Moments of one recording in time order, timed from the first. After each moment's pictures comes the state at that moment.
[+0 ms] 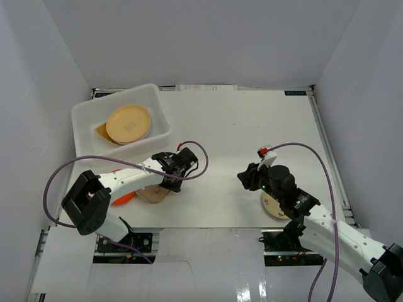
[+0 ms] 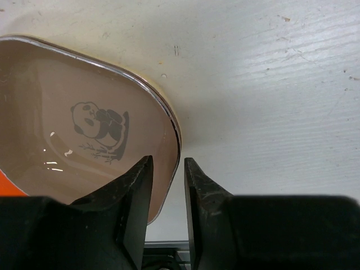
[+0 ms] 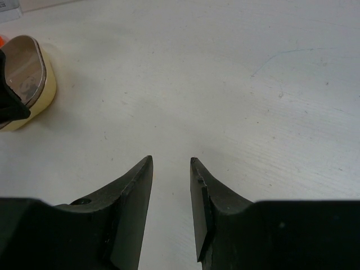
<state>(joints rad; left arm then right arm) -0.84 1.47 0.95 -0.80 -0.32 -0.43 0.72 0.67 0.33 -0.03 0.06 0.36</state>
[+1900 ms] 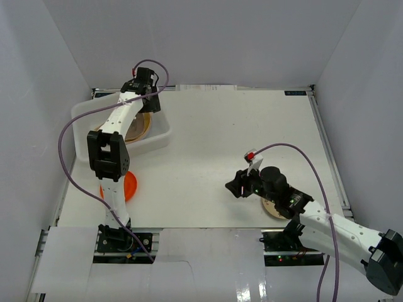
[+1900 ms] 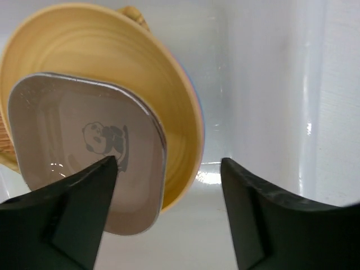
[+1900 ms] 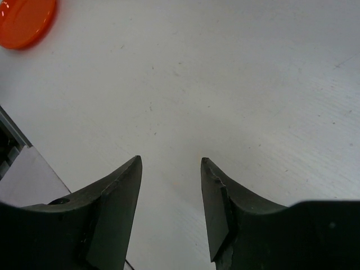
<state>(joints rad) -0.19 2.11 1.97 -0.84 -0.36 -0.28 0.80 0.73 0.34 0.00 -0.07 0.36</state>
